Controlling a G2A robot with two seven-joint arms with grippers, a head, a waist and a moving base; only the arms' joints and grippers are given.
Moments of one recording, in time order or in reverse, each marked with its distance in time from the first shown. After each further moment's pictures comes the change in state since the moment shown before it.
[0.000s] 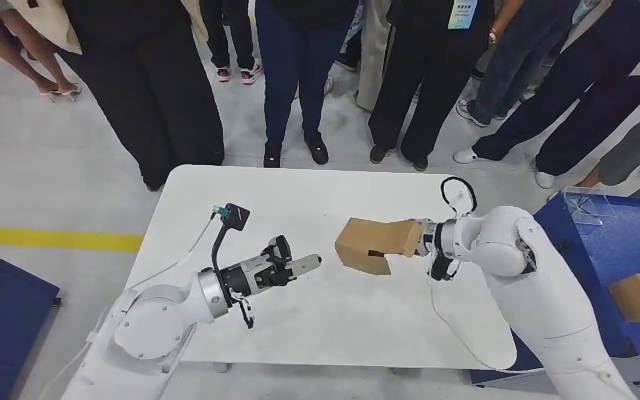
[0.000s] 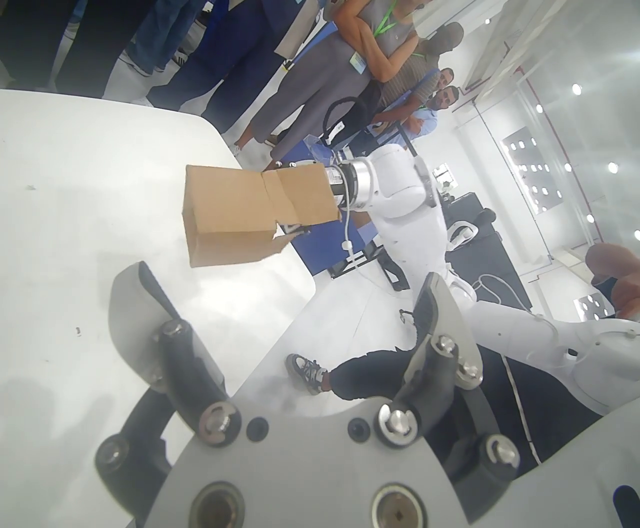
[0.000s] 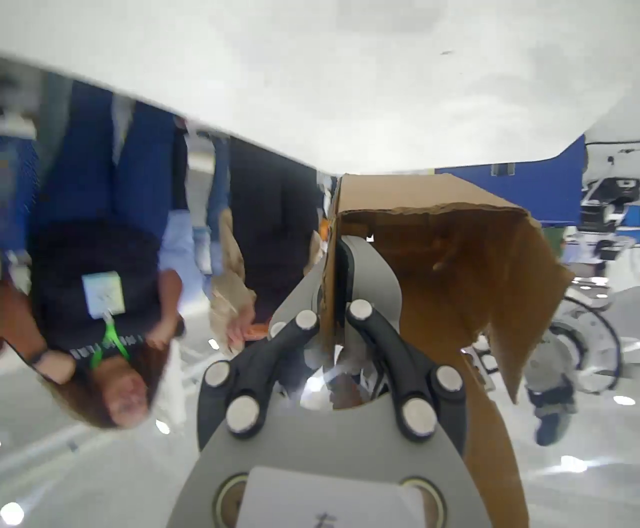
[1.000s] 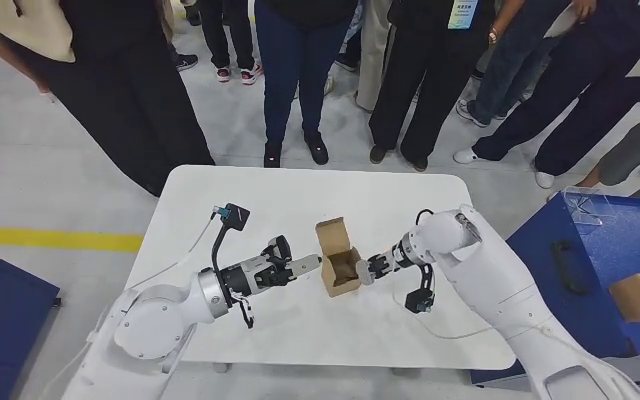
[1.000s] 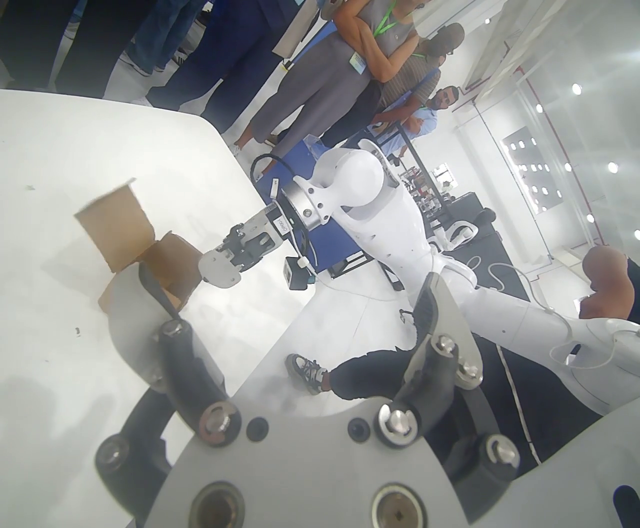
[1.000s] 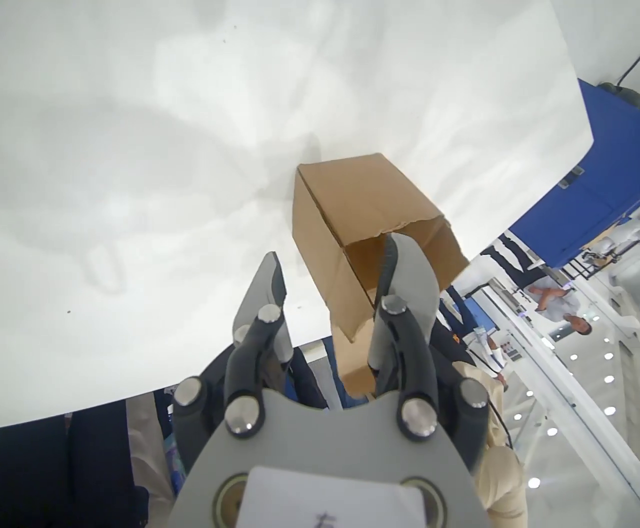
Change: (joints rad) left arm 0.000 0.000 0.000 0.000 0.000 0.000 0.000; right arm 0.207 -0.123 -0.293 0.378 0.184 -0.403 -0.165
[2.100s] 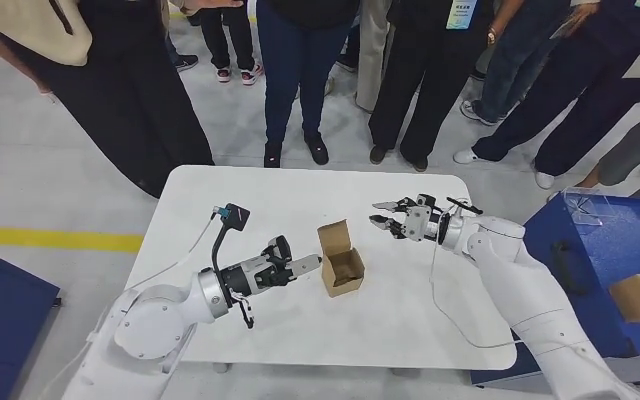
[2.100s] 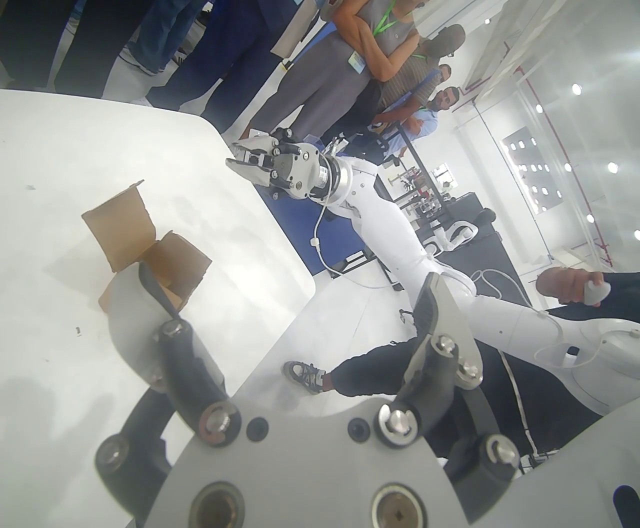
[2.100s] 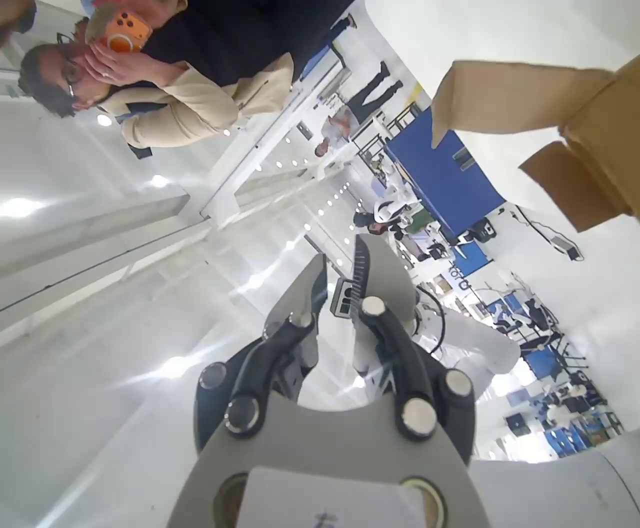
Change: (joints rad) left arm 0.000 0.000 0.000 0.000 0.000 0.000 0.000; right arm -0.141 0.085 0.189 0.057 -1.705 0.513 2.115
